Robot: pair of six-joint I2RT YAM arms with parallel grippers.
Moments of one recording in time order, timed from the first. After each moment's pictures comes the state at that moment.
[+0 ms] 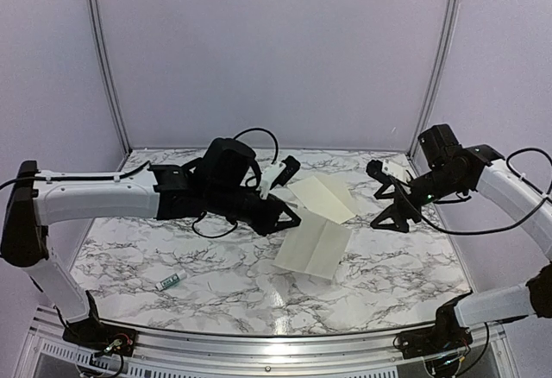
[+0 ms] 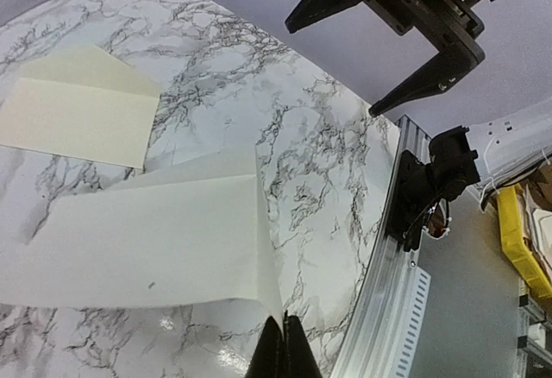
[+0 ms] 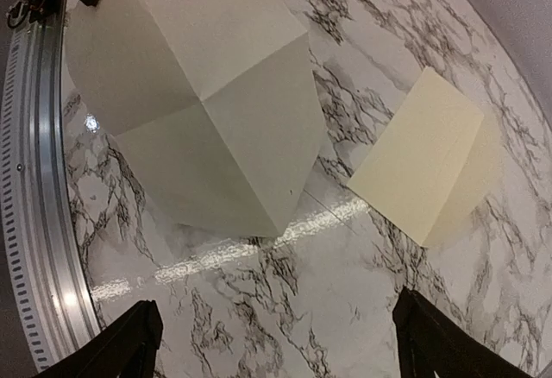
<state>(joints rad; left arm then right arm) -1.04 1.68 1.29 -0.18 0.32 -0.35 0.29 1.18 1.11 -0.97 -0.55 -0.77</state>
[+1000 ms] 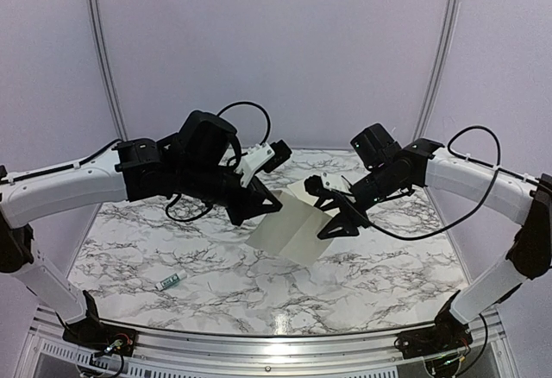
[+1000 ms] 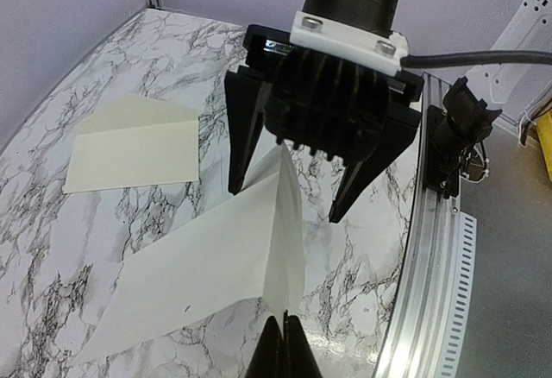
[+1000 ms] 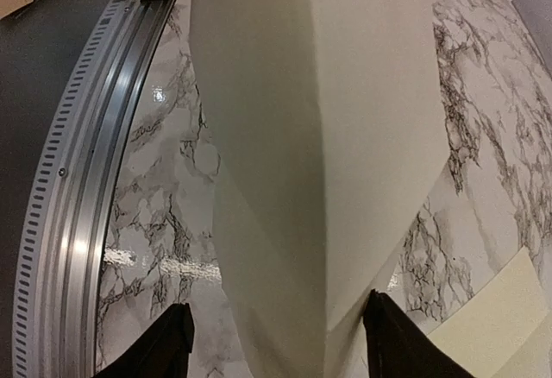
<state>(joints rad) -1.04 1.53 1.41 -0.50 0.22 0.01 0.65 1.48 1.25 -0.80 -0.65 -0.83</state>
